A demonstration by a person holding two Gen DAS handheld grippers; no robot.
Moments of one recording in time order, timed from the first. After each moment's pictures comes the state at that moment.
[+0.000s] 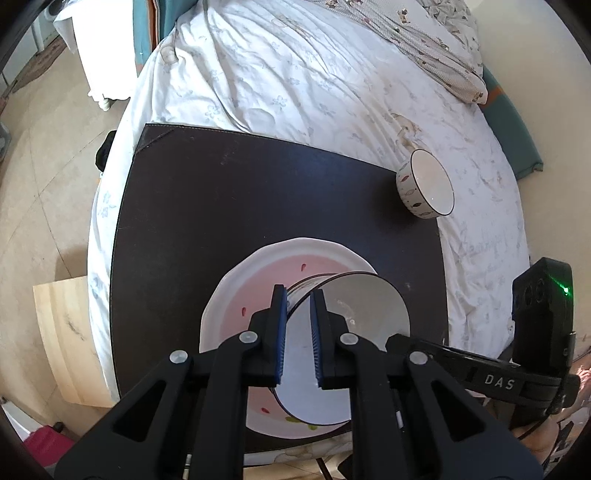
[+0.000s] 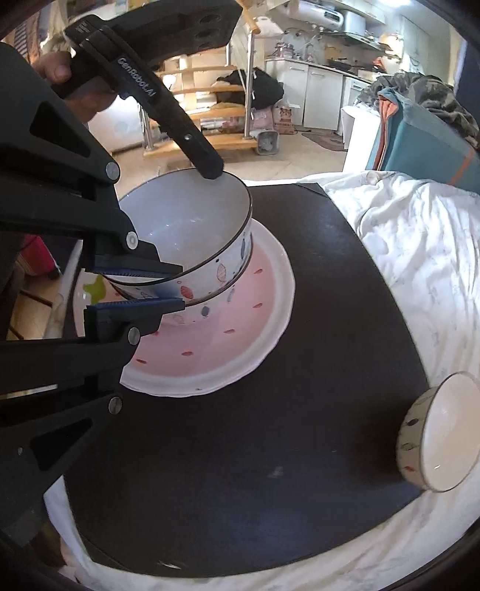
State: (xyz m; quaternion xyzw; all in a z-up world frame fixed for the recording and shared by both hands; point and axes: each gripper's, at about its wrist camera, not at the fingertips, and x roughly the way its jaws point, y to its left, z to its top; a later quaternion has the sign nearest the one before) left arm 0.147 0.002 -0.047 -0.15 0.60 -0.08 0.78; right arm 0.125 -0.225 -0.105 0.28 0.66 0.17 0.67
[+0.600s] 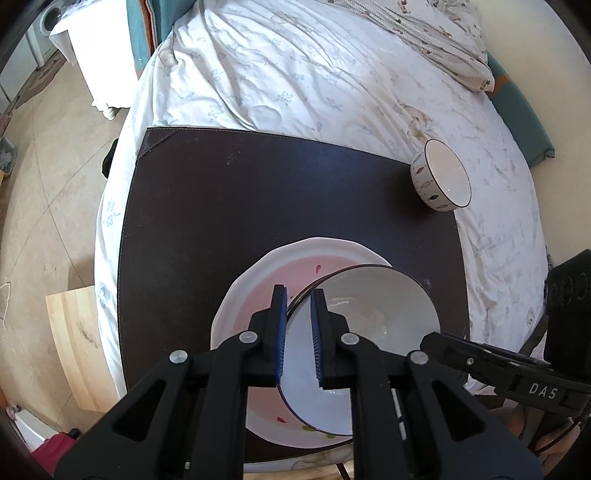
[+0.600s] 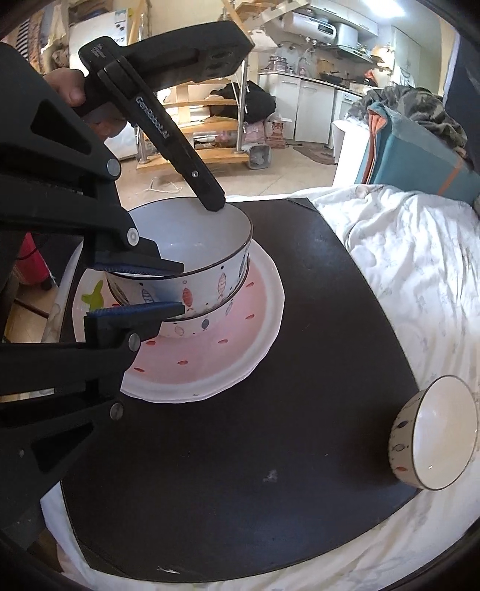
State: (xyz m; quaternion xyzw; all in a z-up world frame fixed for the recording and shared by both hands) left arm 0.147 -0.002 -0.057 -0.12 0.60 -0.07 0.78; right arm 0.123 -0.225 -0.092 0.28 0.64 0.19 0.69
